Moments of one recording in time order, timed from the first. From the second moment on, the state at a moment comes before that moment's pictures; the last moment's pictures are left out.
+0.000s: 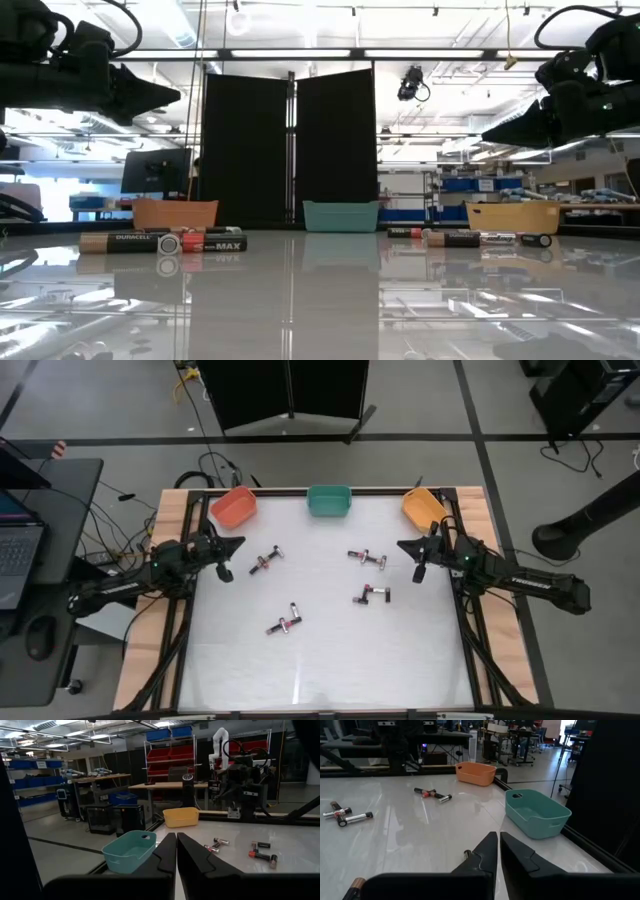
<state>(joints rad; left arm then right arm) 0.28 0.01 0.01 0.14 -0.13 0.07 -0.35 0.17 0.01 0.03 0.06 -0.06</state>
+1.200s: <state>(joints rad) 0.28 0.01 0.01 0.14 -0.13 0.07 -0.33 0.30 0.12 0.43 -0.10 -0.01</state>
